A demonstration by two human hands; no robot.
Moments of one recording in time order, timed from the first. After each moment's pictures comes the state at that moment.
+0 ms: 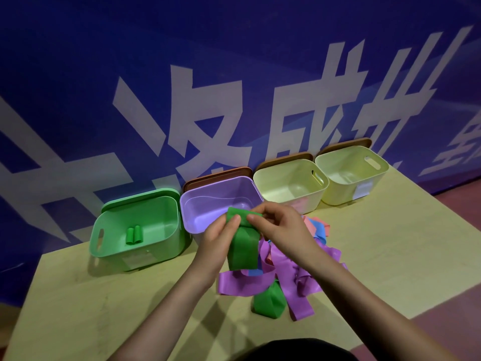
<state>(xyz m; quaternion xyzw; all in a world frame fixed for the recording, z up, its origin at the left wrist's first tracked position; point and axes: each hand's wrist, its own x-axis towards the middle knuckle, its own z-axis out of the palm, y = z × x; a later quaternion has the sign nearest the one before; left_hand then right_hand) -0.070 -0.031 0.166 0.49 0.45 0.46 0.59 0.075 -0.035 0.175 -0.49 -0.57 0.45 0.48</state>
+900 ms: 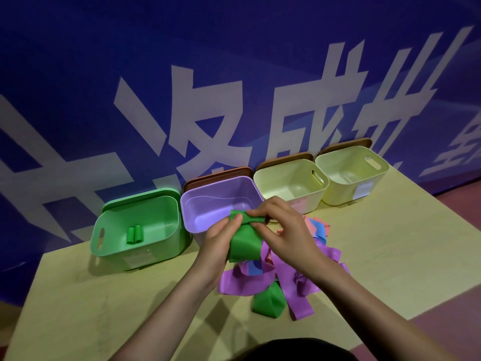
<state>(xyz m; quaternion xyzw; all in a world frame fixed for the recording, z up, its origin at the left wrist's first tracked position) -0.066 -0.033 0.167 0.40 0.45 0.44 0.67 0.089 -0.034 0.158 -0.44 -0.73 0.17 0.50</state>
